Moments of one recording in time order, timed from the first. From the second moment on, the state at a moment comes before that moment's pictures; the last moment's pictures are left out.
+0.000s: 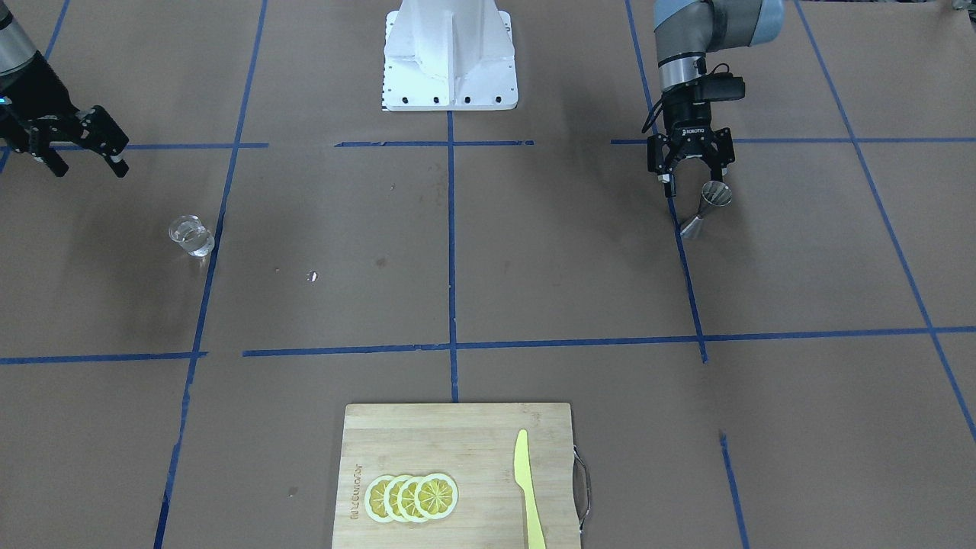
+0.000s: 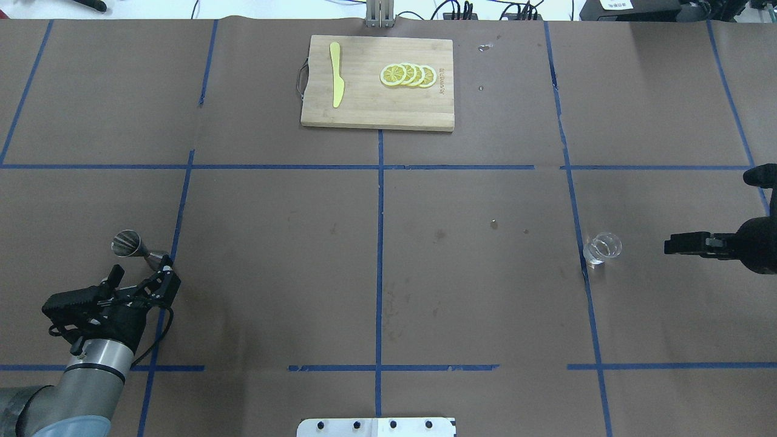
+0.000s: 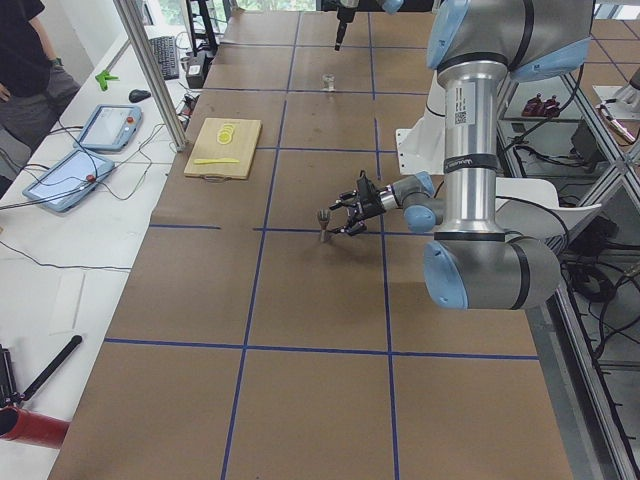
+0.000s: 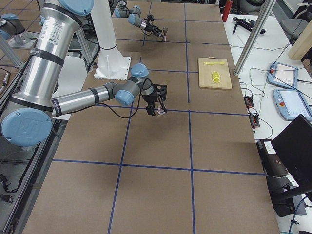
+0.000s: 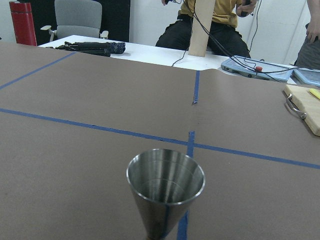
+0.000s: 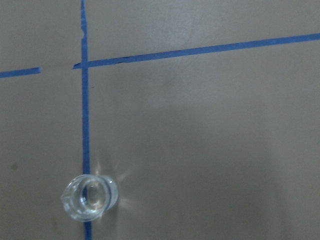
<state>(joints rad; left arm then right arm) -0.05 -1.41 -1.92 -2.00 -0.50 -1.86 0.76 -1.92 2.17 -1.00 1.90 1.16</state>
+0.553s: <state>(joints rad) -0.05 -1.45 -1.84 -2.00 -0.49 -1.86 0.67 -1.93 2.21 -1.00 1.87 1.24</state>
